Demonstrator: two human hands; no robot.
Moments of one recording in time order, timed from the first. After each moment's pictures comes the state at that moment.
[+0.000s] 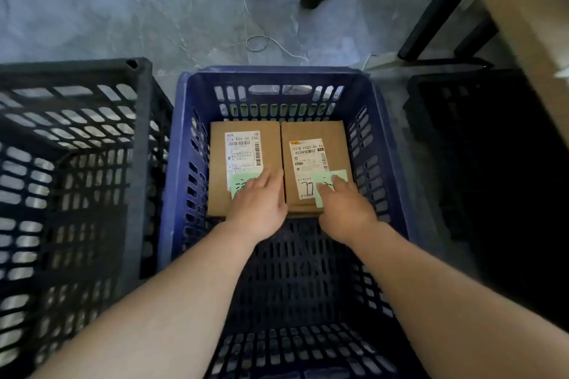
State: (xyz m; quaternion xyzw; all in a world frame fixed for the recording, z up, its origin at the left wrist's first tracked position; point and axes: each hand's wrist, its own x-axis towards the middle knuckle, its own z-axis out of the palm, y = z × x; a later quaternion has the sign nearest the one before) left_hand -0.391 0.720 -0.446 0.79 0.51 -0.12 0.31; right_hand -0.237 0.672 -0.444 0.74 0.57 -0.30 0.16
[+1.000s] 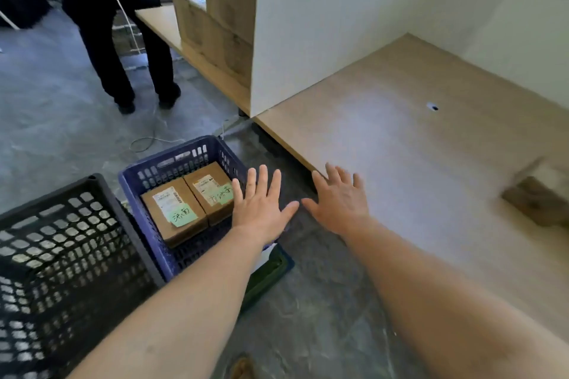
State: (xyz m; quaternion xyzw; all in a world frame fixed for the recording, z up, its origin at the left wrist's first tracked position) left_hand -0.406 0.476 -0.151 0.95 0.27 -0.07 0.12; right_hand -0.308 0.358 -0.108 0.92 0.37 -0.07 0.09
